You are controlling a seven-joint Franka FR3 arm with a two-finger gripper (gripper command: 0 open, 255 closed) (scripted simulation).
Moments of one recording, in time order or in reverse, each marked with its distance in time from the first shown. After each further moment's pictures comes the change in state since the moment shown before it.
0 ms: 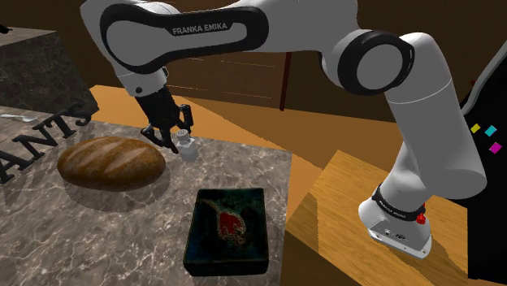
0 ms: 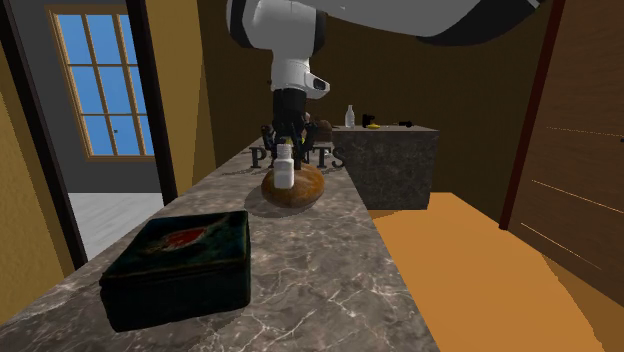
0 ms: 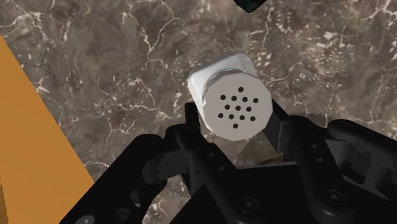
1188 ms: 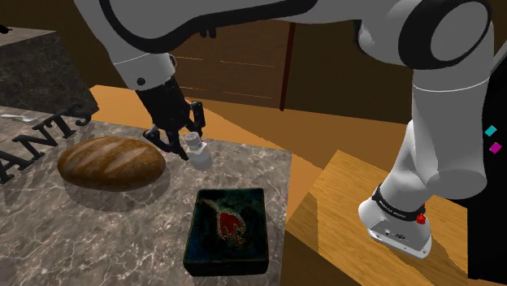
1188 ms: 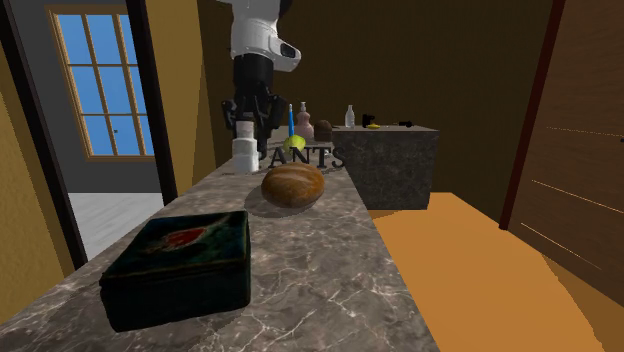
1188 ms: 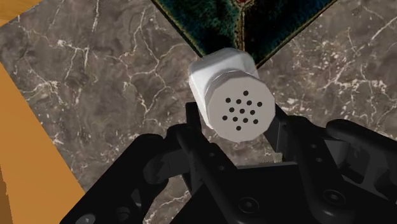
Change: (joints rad) arm -0.004 -0.266 0.060 -0.289 0.085 0.032 0.097
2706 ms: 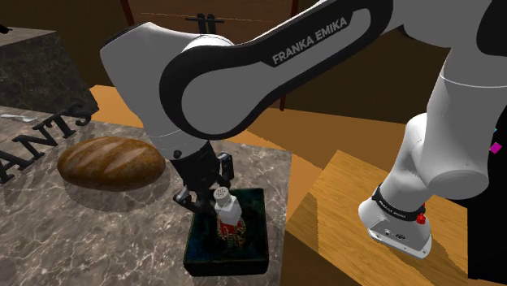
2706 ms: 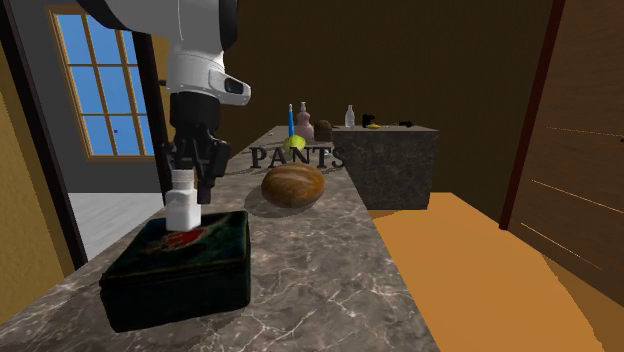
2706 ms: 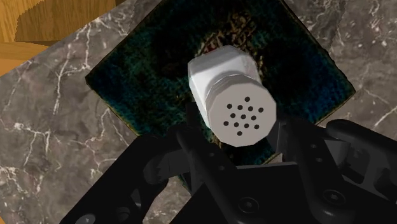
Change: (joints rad) arm 0.033 -0.220 0.065 -0.486 0.104 0.292 0.101
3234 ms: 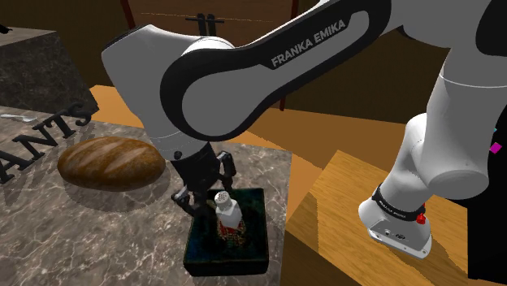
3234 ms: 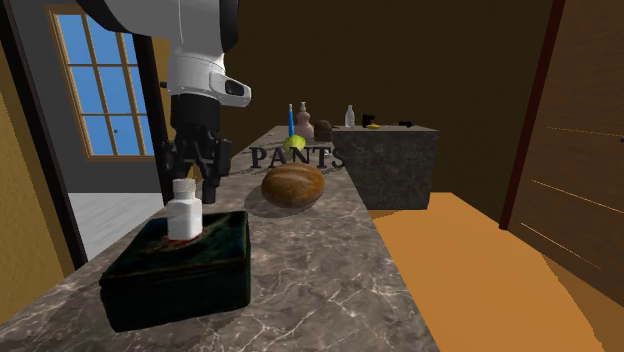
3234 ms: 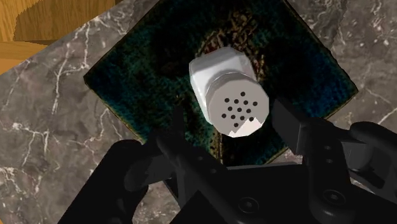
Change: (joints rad) arm 0.000 0.002 -0.001 -0.004 -0.001 0.007 -0.001
